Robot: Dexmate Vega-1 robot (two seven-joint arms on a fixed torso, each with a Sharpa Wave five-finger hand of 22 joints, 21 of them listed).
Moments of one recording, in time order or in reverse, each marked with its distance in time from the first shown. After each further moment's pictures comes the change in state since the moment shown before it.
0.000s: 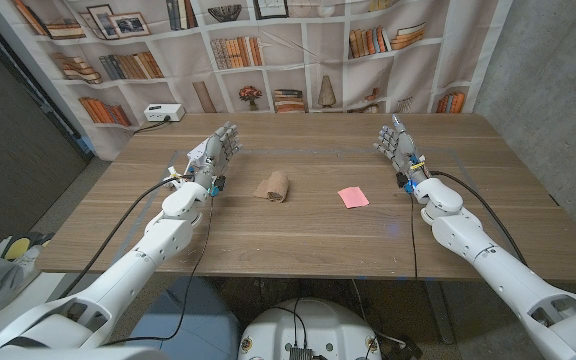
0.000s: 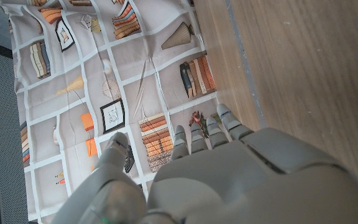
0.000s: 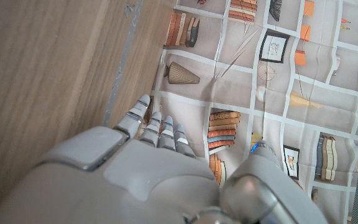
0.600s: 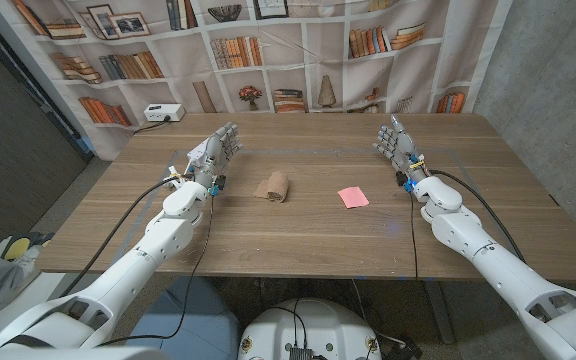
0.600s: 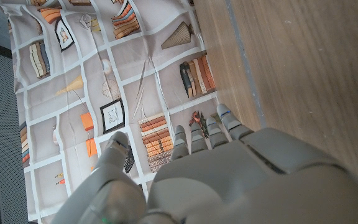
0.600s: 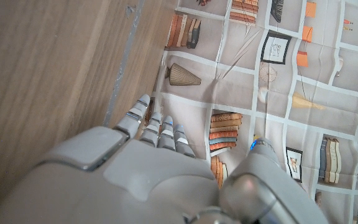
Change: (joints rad) left arm -0.001 -0.002 0.001 0.001 0.003 -0.001 0.006; left_hand 0.000 0.000 0.000 0.000 0.000 0.000 0.000 0.000 0.000 0.000 0.000 0.000 -0.003 0.000 0.000 0.000 0.000 0.000 0.000 -0.004 0.000; right arm 0.010 -0.001 -0.005 0.006 -0.004 -0.009 0.005; right_hand 0.044 0.015 0.021 -0.021 0.000 0.011 -0.011 0.011 0.000 0.021 -0.006 0.011 0.000 0.009 -0.008 0.000 -0.003 0.000 0.000 0.000 0.000
